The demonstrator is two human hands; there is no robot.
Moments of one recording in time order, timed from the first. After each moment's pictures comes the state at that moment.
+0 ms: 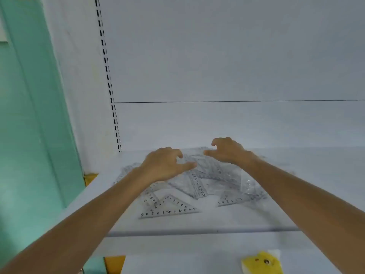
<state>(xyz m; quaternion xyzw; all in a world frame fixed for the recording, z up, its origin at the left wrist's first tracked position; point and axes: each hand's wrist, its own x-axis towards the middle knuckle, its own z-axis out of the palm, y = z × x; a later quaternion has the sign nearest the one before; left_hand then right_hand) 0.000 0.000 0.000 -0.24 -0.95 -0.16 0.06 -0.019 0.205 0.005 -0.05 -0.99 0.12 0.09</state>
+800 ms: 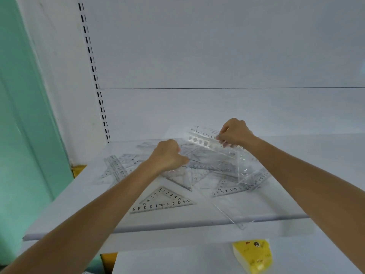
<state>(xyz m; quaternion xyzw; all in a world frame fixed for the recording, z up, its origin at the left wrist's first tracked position) -0.007 0.029 -0.008 -0.18 -0.94 -0.30 0.00 -0.016 0.236 0.015 -0.12 -0.94 0.30 0.14</state>
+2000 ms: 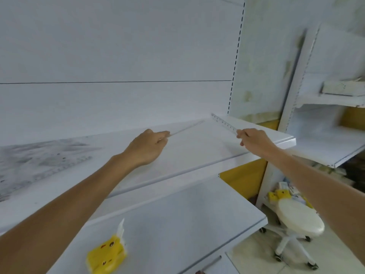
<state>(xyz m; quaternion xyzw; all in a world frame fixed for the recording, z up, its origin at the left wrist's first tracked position) 0.129 0.432 -0.011 -0.43 -0.86 -0.27 0.05 0.282 0.696 -0.015 -0.32 -0.90 0.21 0.23</state>
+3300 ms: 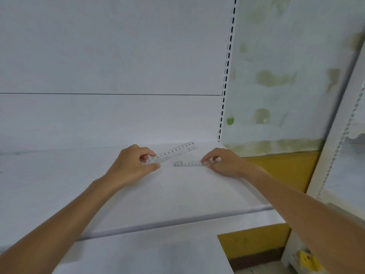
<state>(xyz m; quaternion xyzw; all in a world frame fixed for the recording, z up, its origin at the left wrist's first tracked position) 0.116 0.680 -0.028 -0.28 -0.89 -0.33 0.14 0.167 0.959 -0.035 0.02 -0.97 0.20 0.11</state>
